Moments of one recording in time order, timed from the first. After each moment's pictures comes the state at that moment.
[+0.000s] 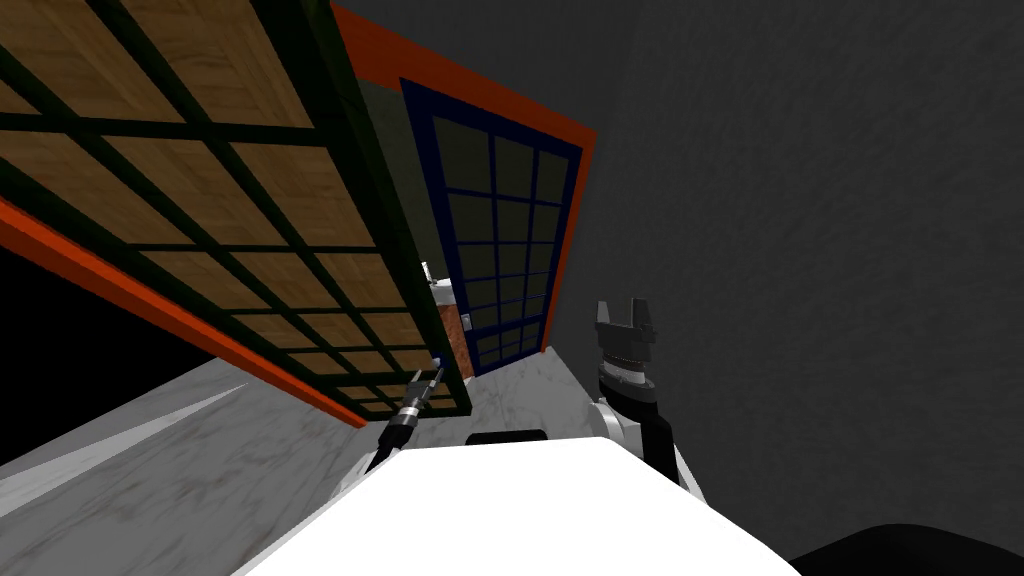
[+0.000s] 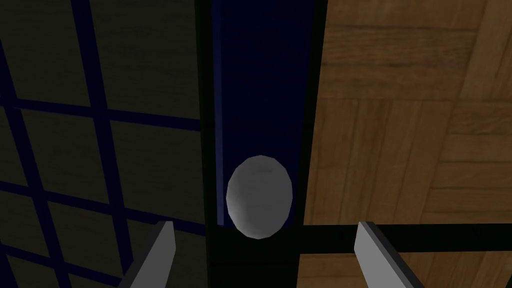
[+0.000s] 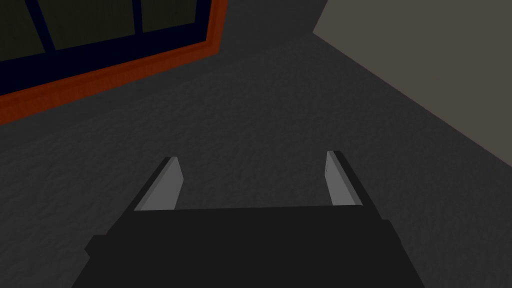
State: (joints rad) arm 0.03 0.26 0.16 -0.66 -0.17 -0.92 -1.19
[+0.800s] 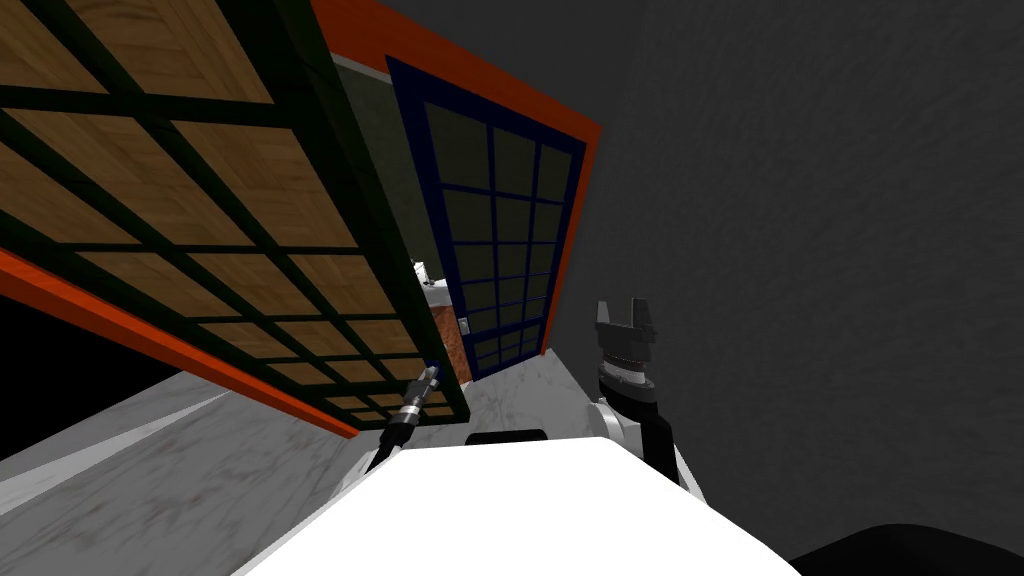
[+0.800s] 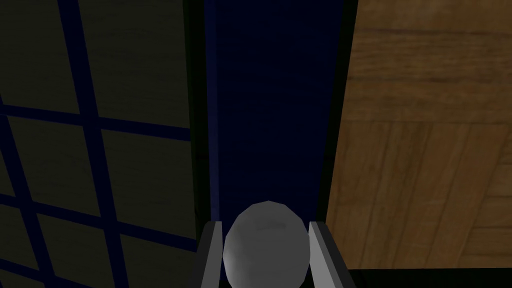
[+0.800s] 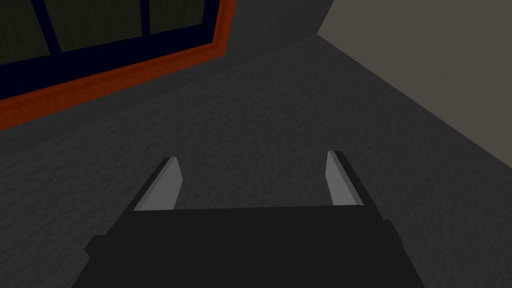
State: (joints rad) arm 0.02 0.26 0.17 -0.66 -0.17 -0.92 -1.19
